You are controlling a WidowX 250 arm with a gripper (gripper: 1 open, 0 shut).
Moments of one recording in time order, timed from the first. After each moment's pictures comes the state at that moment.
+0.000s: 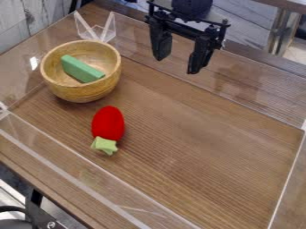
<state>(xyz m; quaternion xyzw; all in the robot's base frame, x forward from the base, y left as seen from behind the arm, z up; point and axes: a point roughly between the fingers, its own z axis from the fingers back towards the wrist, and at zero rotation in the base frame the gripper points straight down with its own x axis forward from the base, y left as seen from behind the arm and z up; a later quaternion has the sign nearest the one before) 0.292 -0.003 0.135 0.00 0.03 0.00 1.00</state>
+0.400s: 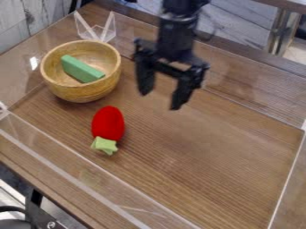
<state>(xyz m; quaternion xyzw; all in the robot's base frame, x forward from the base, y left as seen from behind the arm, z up) 0.259 0.013 0.093 0.00 0.08 0.02 1.00</state>
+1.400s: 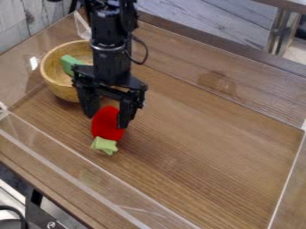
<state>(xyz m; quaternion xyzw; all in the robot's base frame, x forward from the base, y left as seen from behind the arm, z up) 0.221 0.064 0.061 0.01 0.04 0.11 0.99</state>
